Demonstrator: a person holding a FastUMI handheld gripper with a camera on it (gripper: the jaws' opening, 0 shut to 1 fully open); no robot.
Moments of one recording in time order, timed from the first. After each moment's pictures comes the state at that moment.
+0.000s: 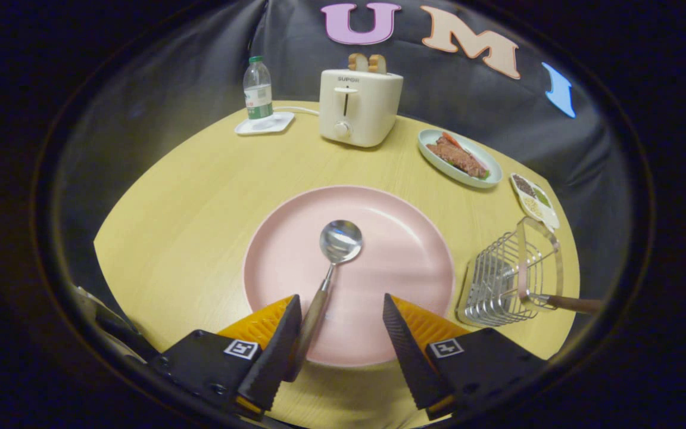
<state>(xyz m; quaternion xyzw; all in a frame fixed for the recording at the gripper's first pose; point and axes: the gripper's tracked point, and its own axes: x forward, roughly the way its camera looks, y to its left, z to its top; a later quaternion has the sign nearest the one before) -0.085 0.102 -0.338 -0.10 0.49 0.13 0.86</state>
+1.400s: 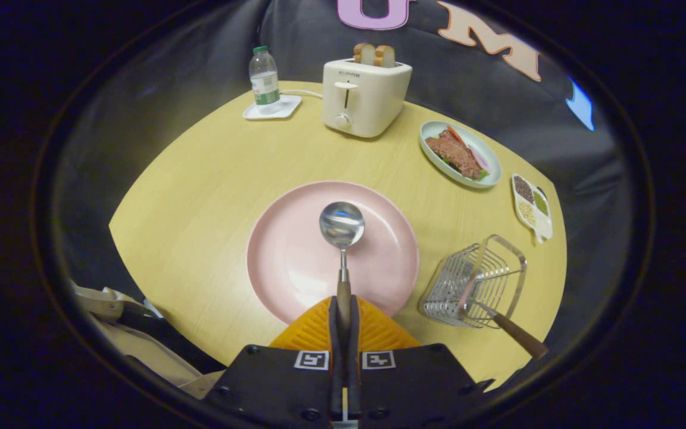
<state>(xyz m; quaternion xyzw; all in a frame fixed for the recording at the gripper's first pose) -0.080 0.063 -0.282 -0.13 0.55 0.17 0.81</state>
